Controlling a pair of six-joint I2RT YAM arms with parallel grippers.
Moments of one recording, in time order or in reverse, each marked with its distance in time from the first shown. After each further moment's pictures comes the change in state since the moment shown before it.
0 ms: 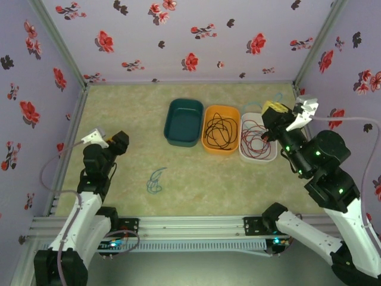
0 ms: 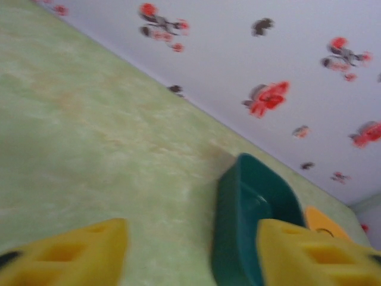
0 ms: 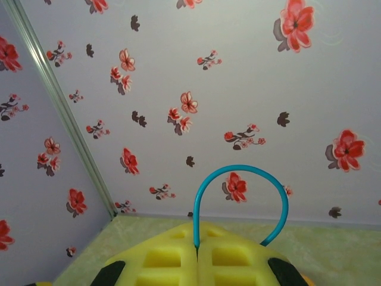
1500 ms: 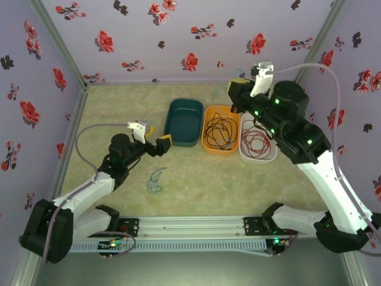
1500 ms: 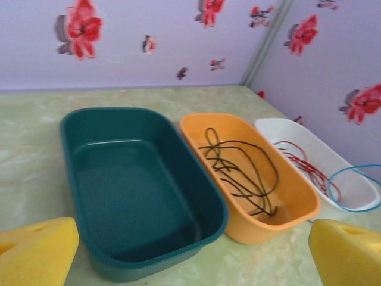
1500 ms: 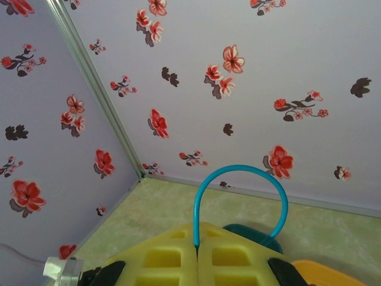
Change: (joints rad) left arm -0.371 0.333 0.105 0.238 0.137 0.364; right arm -0.002 0.434 0.337 -0.071 -0.163 0.031
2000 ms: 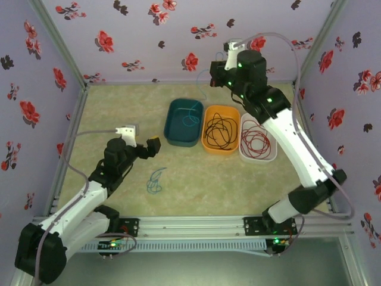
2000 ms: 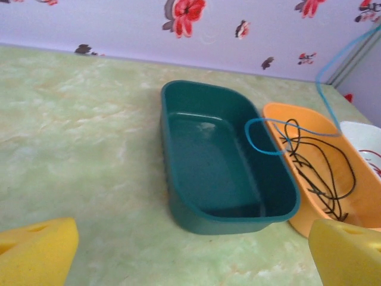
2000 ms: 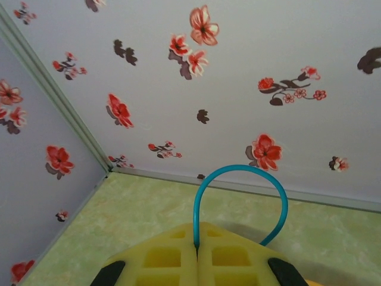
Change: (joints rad) left arm 0.000 -0.201 -0.006 -0.325 -0.267 -0.060; right arm -0.101 0.405 0.229 0.040 -0.042 0.017
